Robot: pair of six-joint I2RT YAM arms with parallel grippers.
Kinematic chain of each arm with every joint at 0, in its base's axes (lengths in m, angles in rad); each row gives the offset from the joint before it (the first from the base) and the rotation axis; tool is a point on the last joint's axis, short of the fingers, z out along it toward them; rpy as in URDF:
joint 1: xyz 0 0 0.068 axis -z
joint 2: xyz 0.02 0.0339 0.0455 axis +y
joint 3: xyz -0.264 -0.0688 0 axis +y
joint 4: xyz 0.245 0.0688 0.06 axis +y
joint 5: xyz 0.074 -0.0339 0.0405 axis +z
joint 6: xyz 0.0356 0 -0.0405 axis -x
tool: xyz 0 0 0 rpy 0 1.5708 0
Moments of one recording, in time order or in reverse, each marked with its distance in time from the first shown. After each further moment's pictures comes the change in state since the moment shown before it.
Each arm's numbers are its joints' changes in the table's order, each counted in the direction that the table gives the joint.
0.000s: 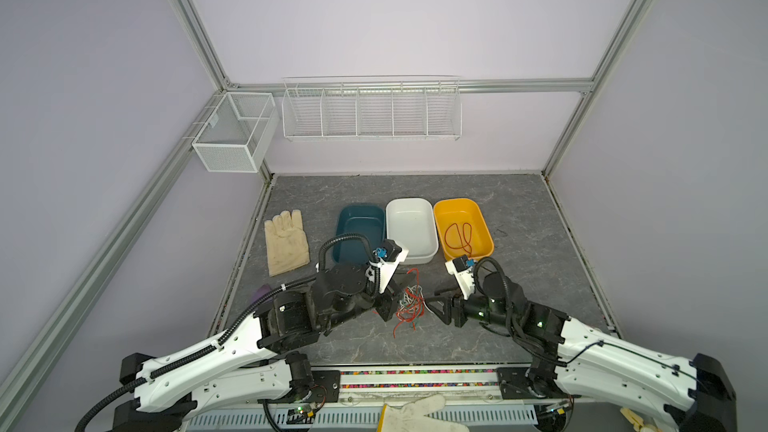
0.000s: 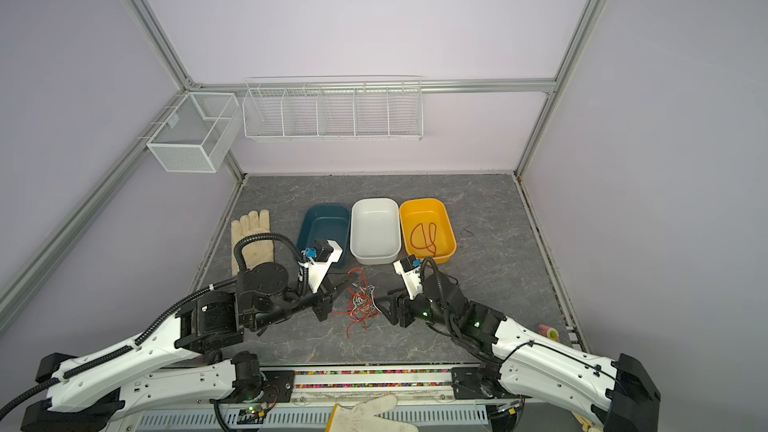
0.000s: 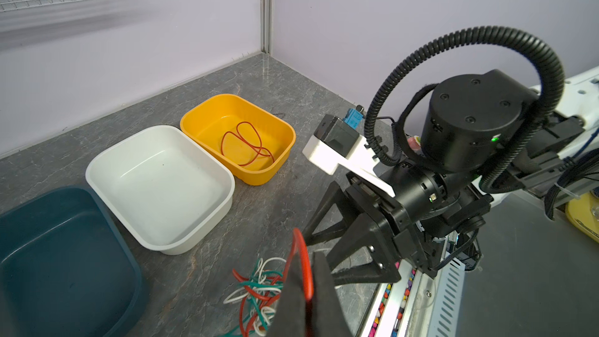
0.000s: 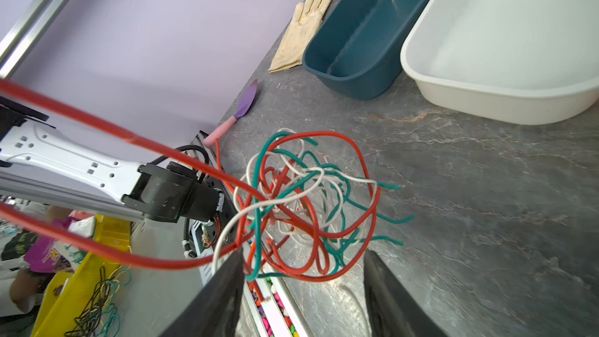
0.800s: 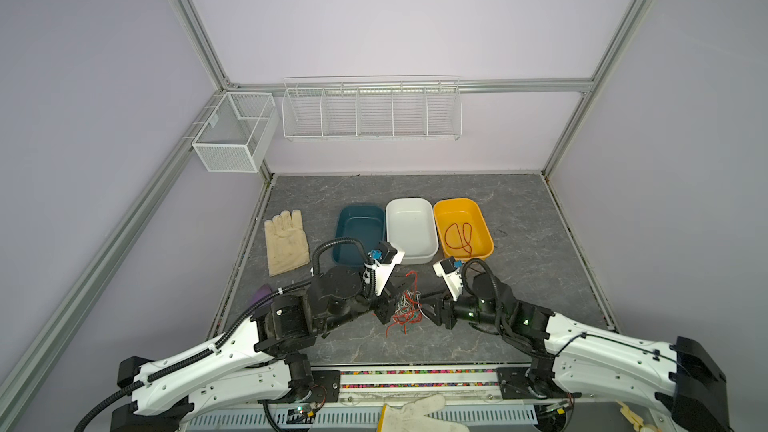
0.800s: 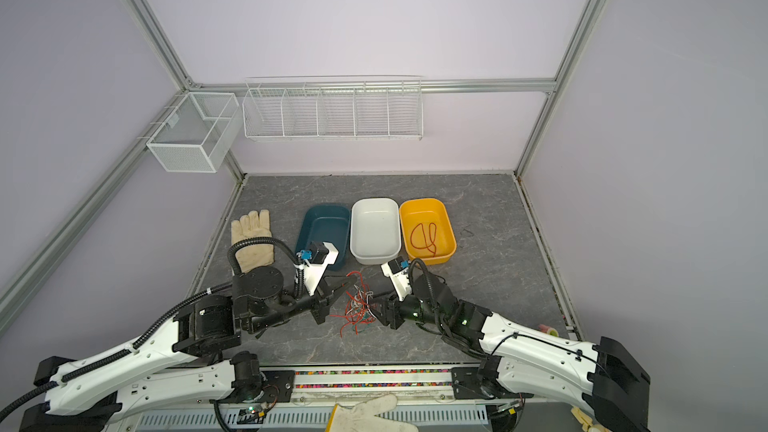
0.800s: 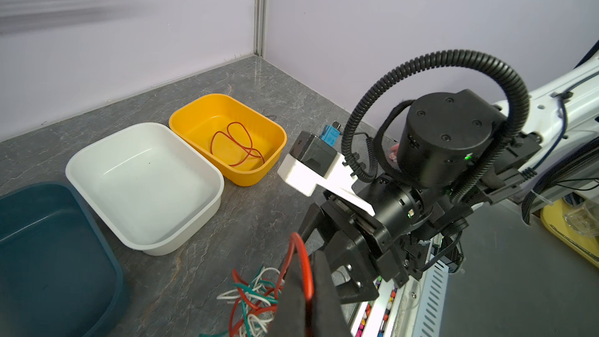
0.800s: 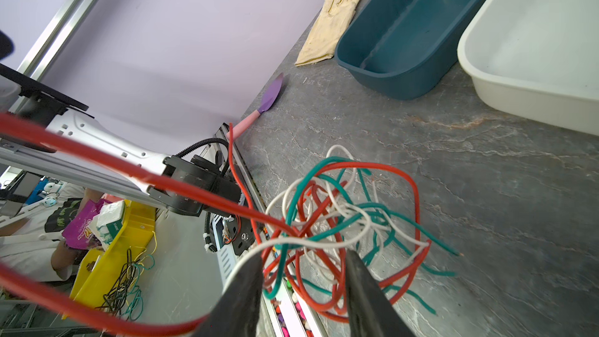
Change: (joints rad) left arm 0.000 -0.035 0.039 -0.035 -0.026 0.037; right arm -0.042 0.127 0.000 -0.145 0.043 -0.013
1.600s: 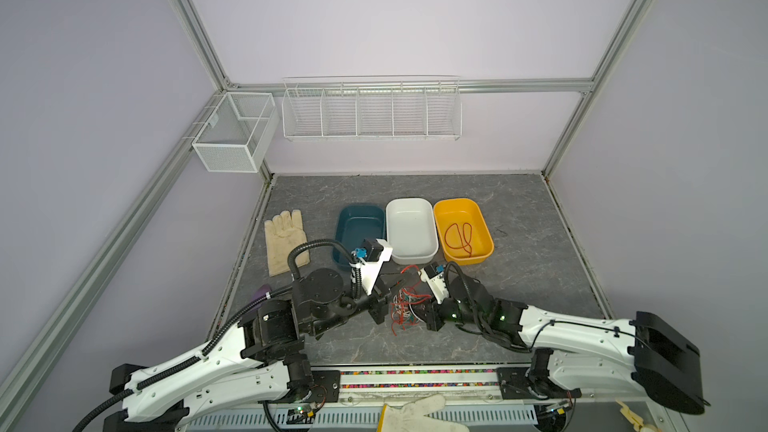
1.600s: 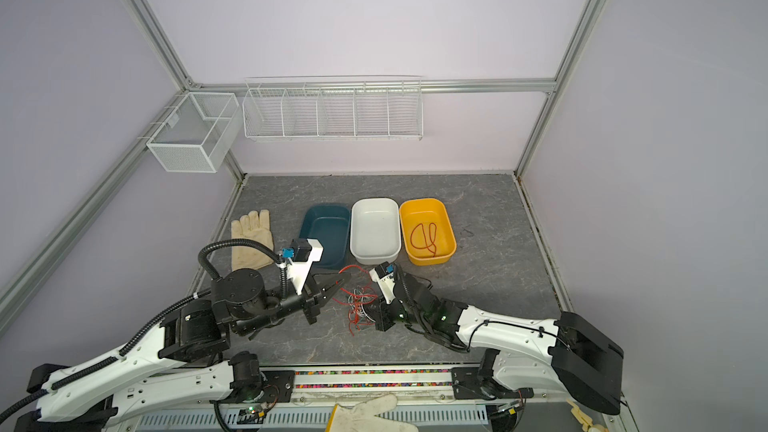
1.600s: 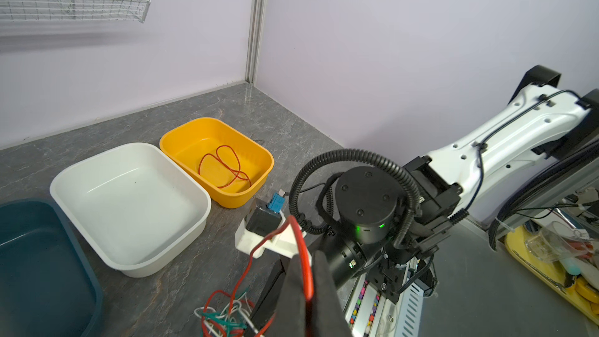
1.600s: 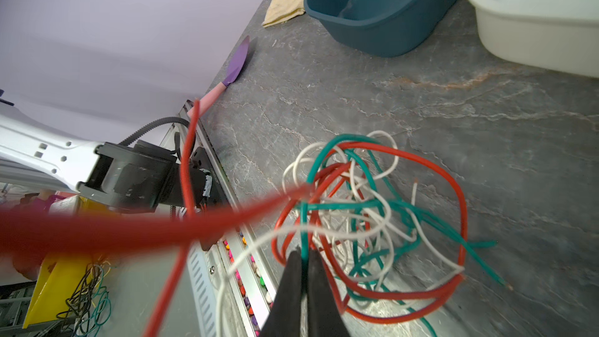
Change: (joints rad) left arm 0.000 -0.085 0.002 -0.058 -0.015 0.051; right arm -0.037 0.216 -0.025 -0.046 -0.047 -0.006
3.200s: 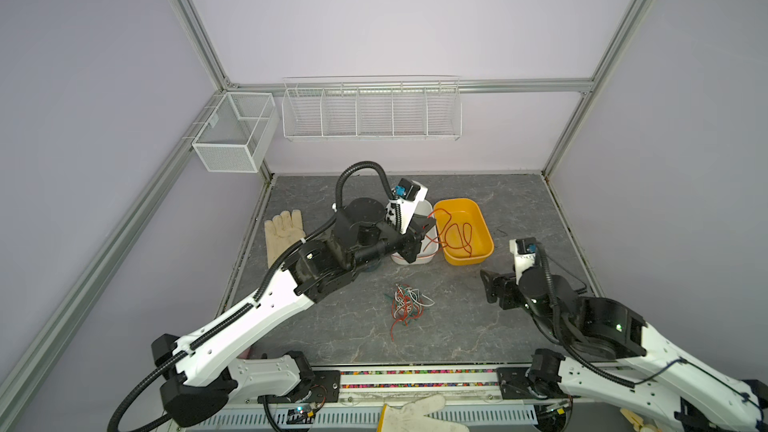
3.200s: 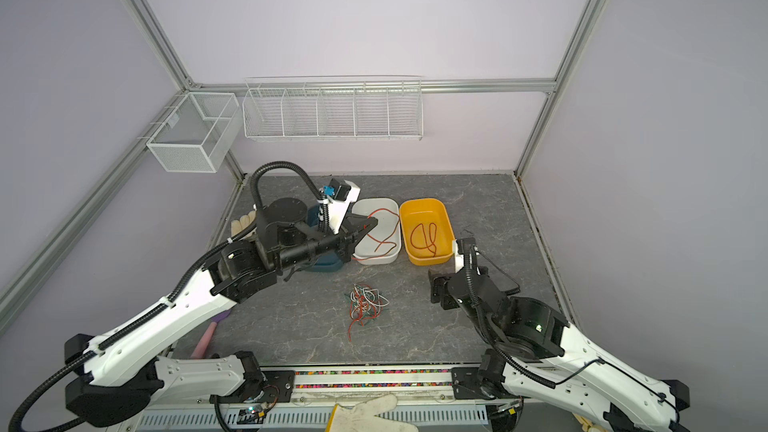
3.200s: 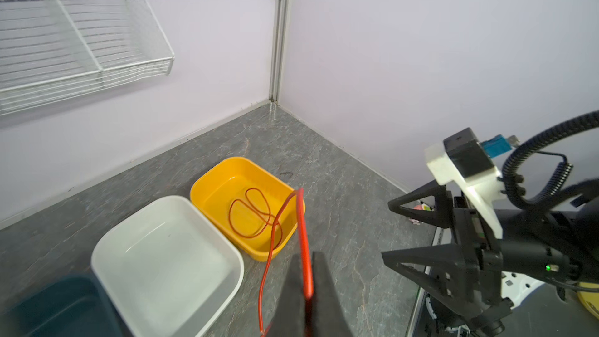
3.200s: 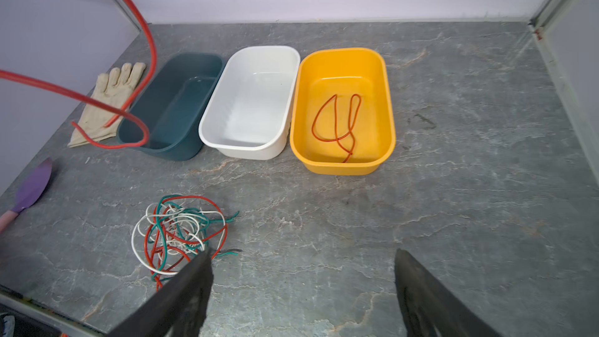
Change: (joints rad) left arm -0.250 0.524 -0.476 0.026 -0.204 -0.145; right arm 0.016 -0.539 -0.455 1.154 -0.812 0.016
